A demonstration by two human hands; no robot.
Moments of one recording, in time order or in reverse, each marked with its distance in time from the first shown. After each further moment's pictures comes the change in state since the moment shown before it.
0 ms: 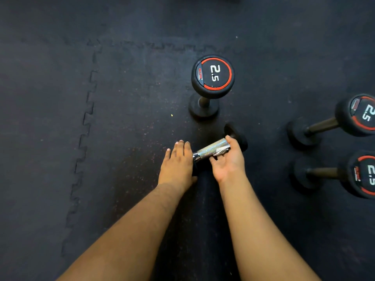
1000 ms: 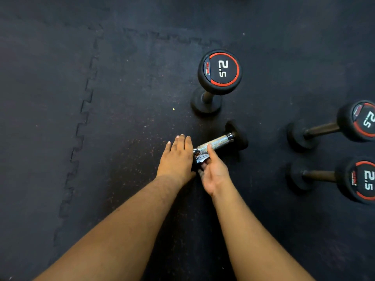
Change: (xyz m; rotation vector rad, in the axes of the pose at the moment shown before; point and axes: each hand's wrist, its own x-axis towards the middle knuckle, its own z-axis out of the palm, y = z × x) left_hand 0.005 -0.005 0.004 -0.005 0.002 0.022; right_hand -0.006 0.048 -0.018 -0.275 -0.138 0.109
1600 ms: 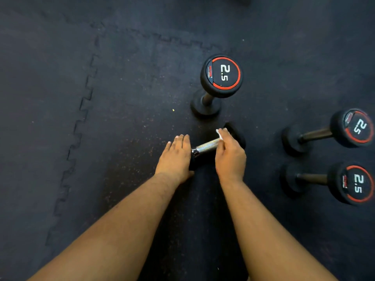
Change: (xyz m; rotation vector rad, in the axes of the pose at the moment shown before) left_hand 0.003 -0.006 -0.005 -0.098 -0.032 0.011; right_hand -0.008 -0.045 -0.014 -1.289 0.359 -1.175
